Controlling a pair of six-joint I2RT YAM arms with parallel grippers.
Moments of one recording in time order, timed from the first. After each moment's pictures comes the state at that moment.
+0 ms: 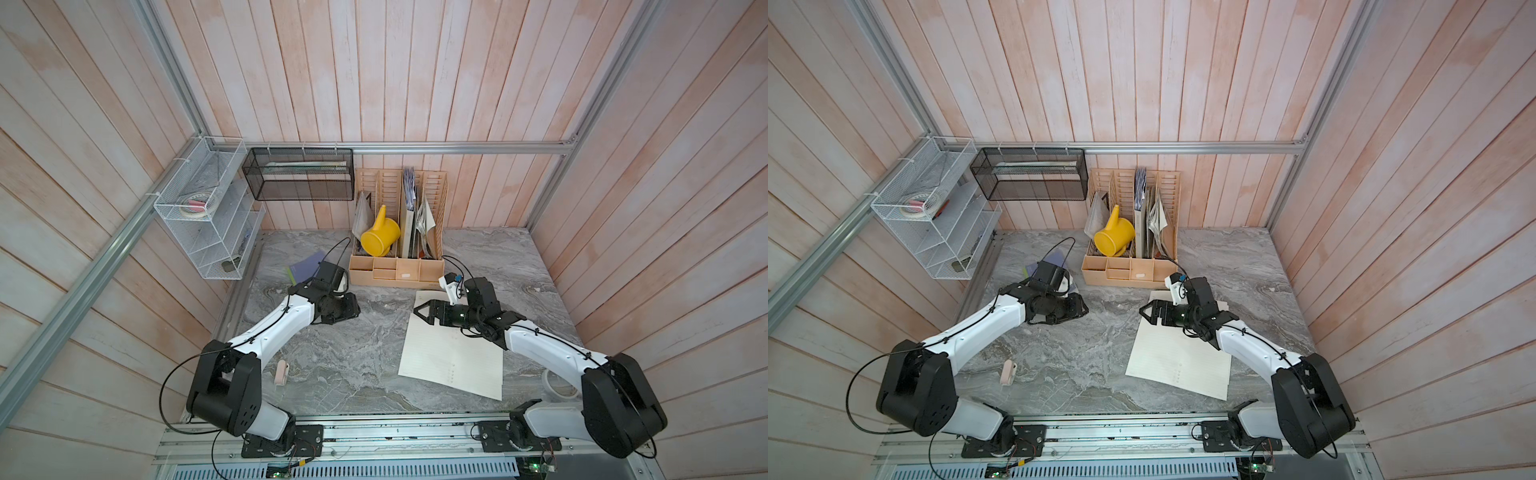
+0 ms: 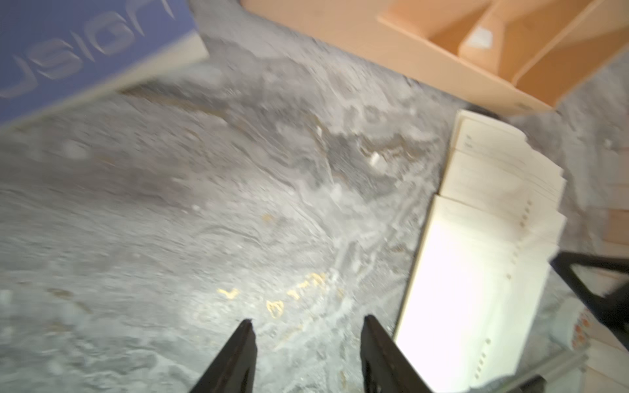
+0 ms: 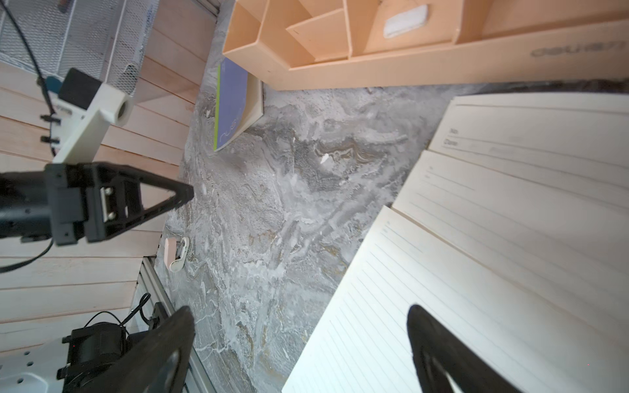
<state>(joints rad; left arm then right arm) -0.41 1.46 0.99 -0.60 0.28 -0.55 0.45 1.32 0.68 -0.06 -0.50 0.57</state>
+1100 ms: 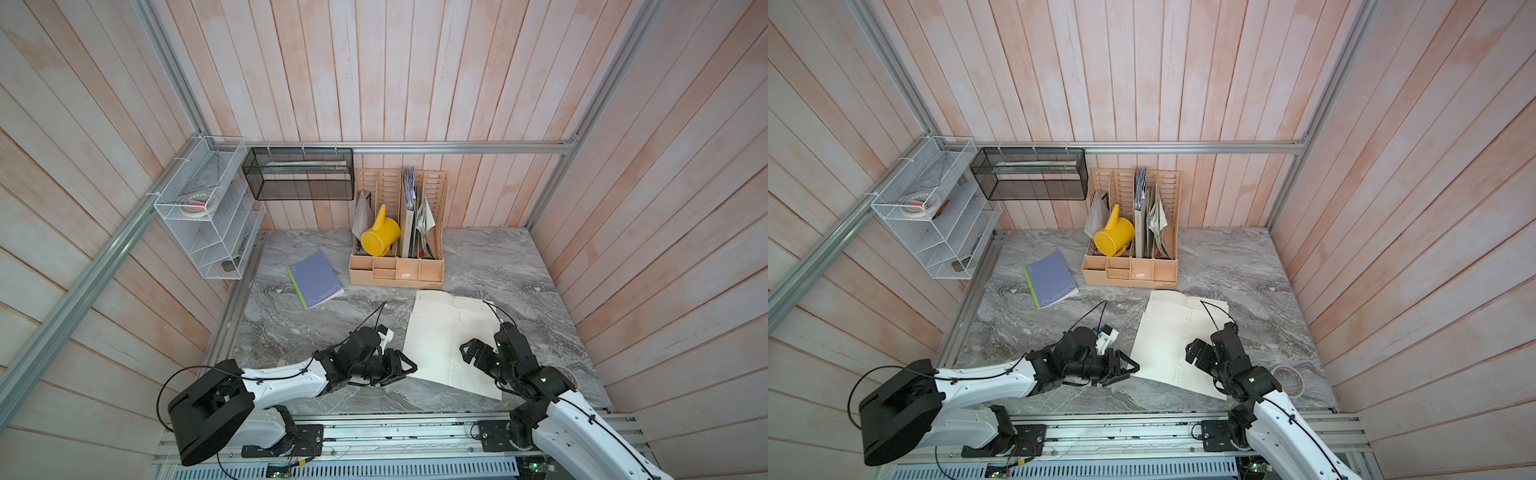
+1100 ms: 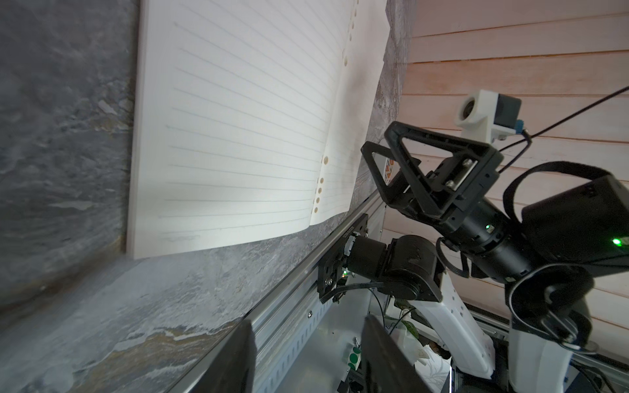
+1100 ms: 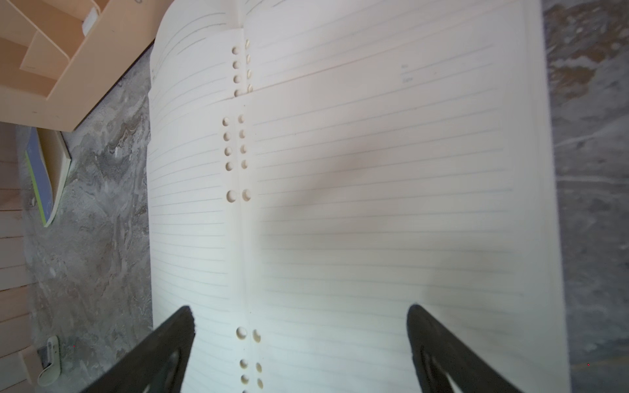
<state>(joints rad) -0.97 1.35 0.49 0.25 0.46 -1.28 0.43 0.62 0.32 -0.59 -0.01 0.88</state>
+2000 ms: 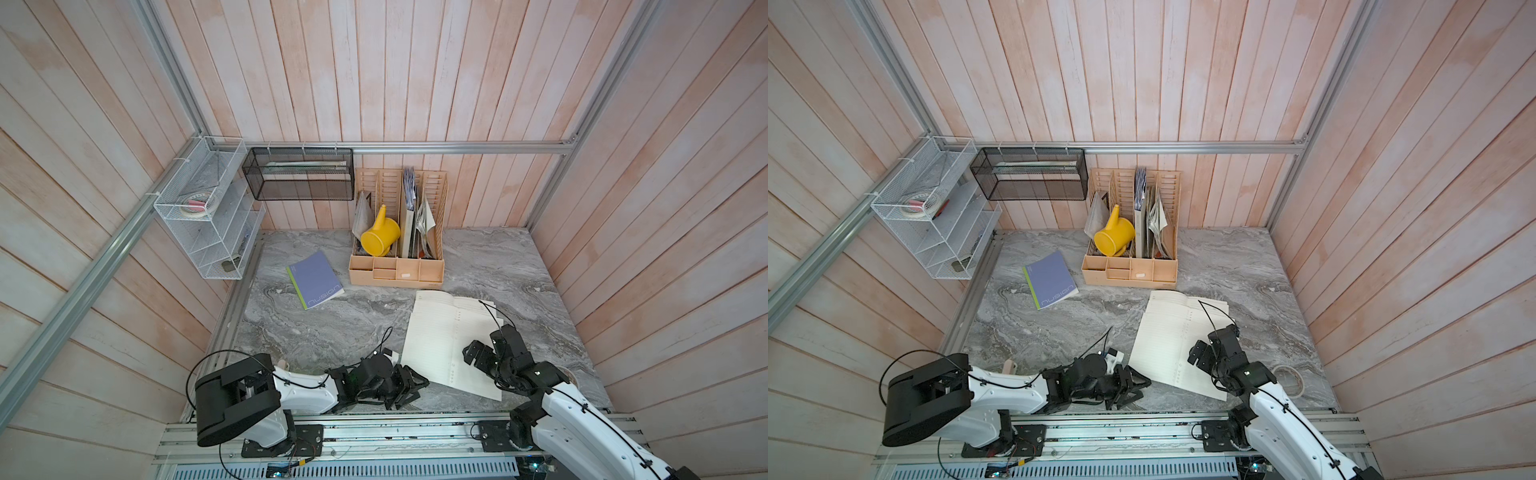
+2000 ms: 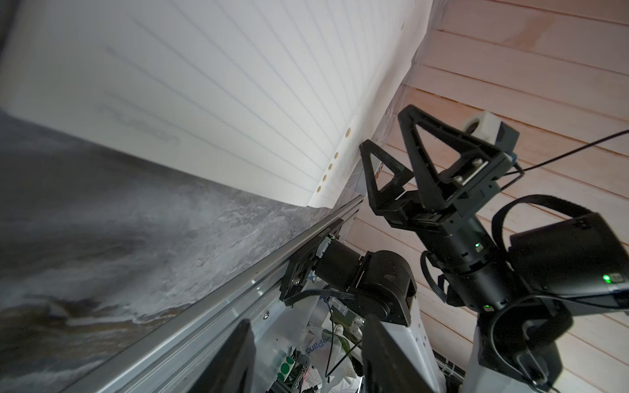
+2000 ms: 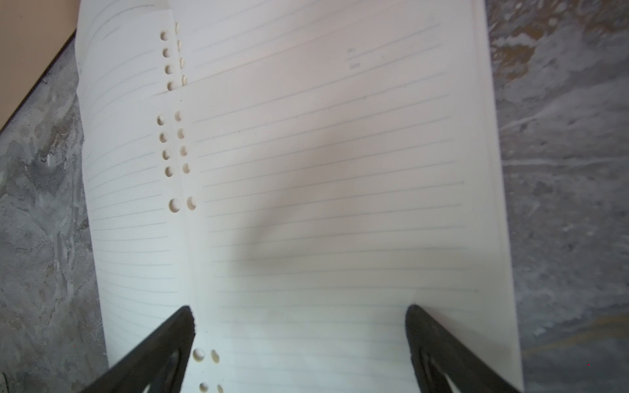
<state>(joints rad) -1.17 1.44 0.41 0.56 0.23 -1.73 0.42 0.71 0.33 -0.60 0.02 0.89</state>
